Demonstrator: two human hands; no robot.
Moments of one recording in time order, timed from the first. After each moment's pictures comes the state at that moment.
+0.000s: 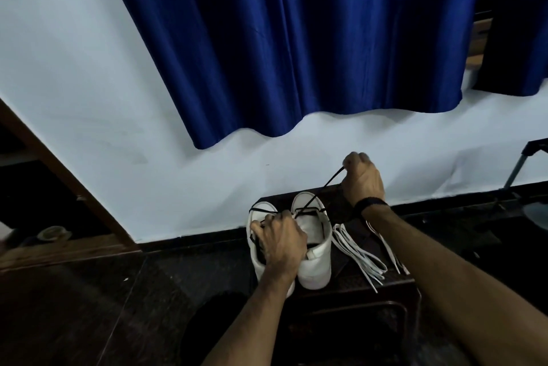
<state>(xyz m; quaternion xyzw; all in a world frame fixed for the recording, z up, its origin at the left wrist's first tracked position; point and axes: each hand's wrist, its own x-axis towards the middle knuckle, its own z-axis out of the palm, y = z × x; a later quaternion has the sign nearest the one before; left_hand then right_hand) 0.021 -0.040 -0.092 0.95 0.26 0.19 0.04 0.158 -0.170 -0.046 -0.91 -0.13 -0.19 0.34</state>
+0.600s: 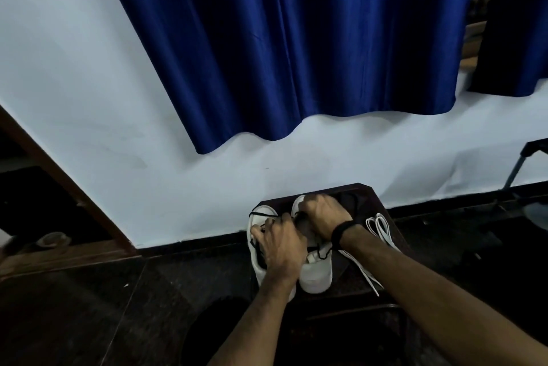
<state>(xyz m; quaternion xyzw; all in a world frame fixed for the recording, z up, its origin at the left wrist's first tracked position) 0.020 -0.039 -0.091 0.95 0.25 0.19 0.04 0.118 -0.125 -0.069 -0.90 -0.41 -0.07 0.13</state>
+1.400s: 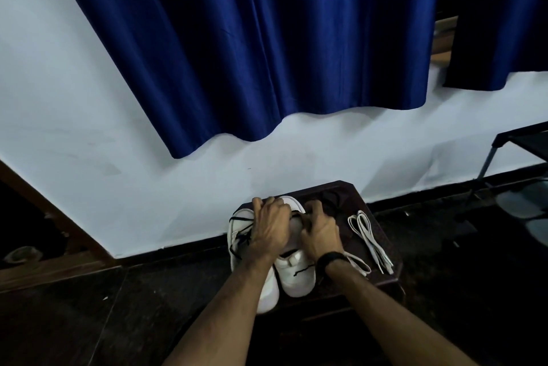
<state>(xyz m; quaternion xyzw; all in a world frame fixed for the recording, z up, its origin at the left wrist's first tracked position) 0.075 -0.024 -0.079 0.99 0.03 0.11 -0.06 0.079 -0.142 -0.102 -0.89 -0.09 -0.04 0.45</state>
